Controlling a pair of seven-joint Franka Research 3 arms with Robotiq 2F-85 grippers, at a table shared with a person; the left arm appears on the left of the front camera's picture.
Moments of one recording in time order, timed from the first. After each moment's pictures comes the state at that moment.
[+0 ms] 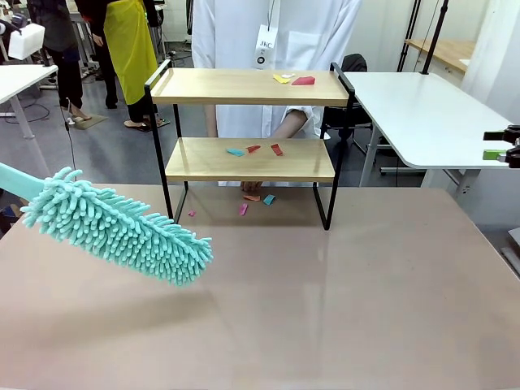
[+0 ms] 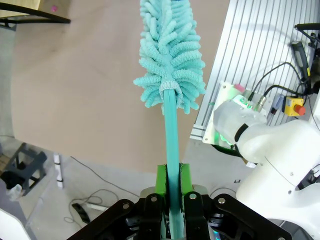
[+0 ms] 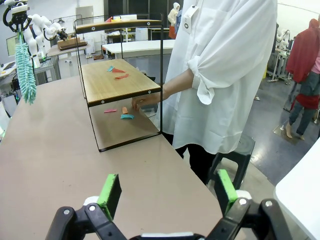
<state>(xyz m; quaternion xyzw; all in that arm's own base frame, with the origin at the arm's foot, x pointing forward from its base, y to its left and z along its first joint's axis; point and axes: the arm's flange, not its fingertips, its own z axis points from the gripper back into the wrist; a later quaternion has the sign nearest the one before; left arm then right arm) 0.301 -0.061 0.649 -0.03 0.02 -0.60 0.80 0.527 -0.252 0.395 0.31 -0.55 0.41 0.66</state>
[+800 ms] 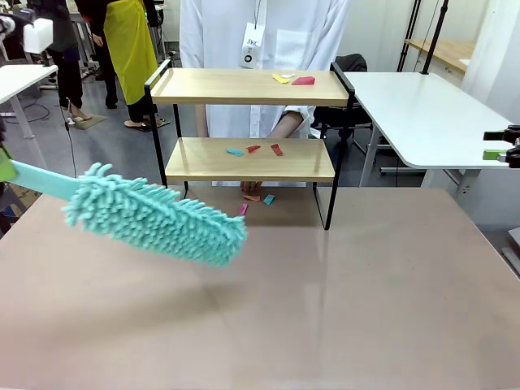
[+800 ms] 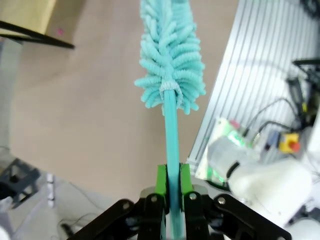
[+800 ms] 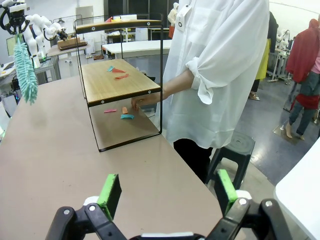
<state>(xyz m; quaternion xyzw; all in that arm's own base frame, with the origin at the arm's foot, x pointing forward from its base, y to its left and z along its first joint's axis) 0.290 -0.081 0.634 -0.07 -0.05 -0.56 0.82 0.527 -0.252 0.395 0.31 -0.55 0.41 0.66</state>
